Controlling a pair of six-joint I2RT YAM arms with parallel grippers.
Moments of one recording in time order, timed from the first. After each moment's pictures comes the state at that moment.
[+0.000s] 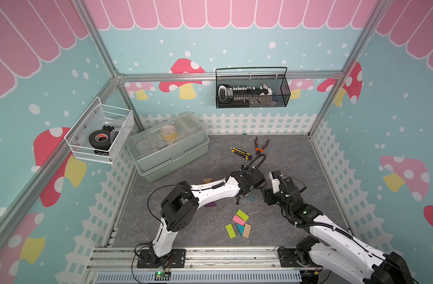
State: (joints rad) left arm -0.97 2.03 1.64 -0.82 -0.37 -0.61; right arm 0.54 0.89 0.44 -0.12 0.15 0.20
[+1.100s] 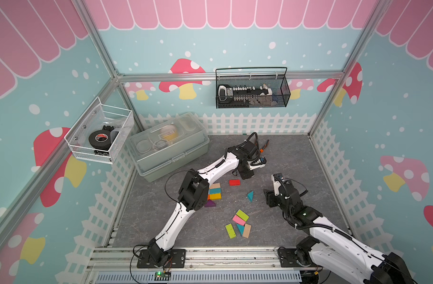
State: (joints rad) left arm -0.75 2.45 2.25 -1.02 0.16 0.55; right arm 0.54 0.89 0.40 -0.14 0.24 0.20
